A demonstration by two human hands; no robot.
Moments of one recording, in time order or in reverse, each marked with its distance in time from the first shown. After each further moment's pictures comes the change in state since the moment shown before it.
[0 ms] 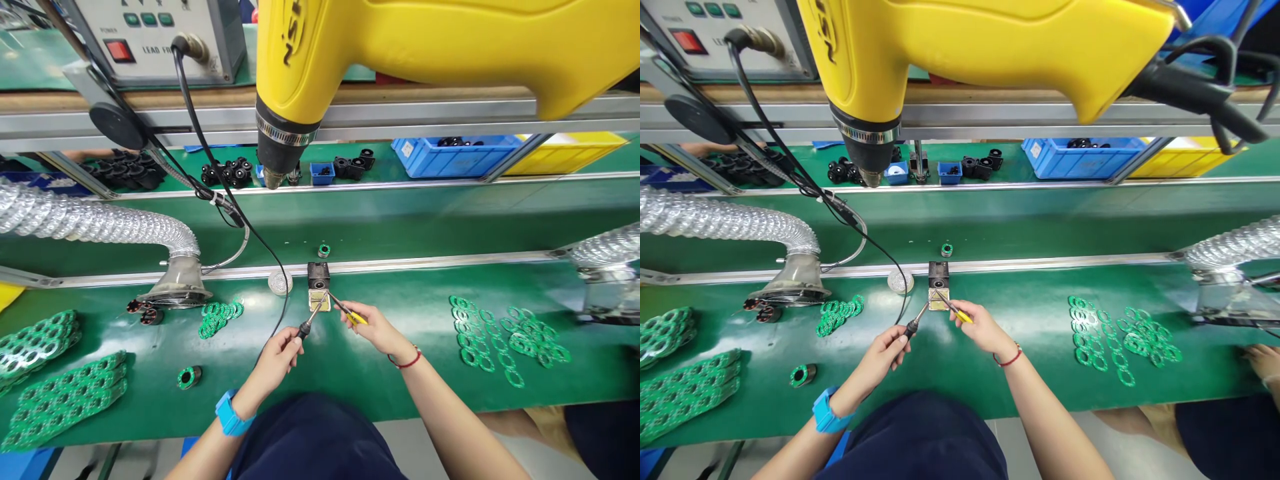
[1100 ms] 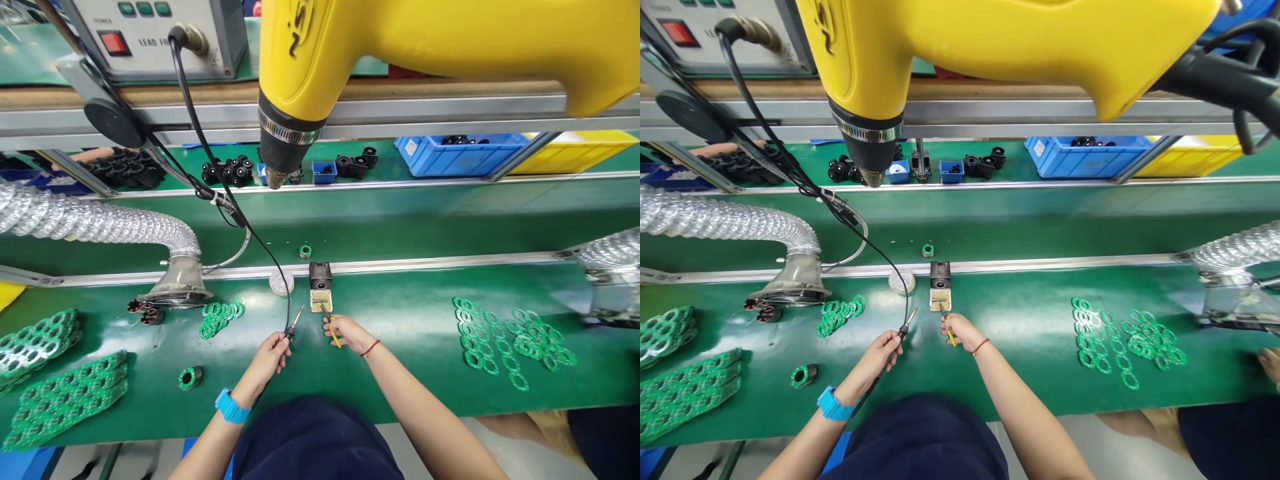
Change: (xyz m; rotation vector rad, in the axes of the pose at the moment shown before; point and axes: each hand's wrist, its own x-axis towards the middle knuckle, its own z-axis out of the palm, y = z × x) left_hand 0.024 -0.049 -0.021 -0.066 0.136 -0.190; right_hand 0.040 0.057 0.048 0.304 0.152 0.835
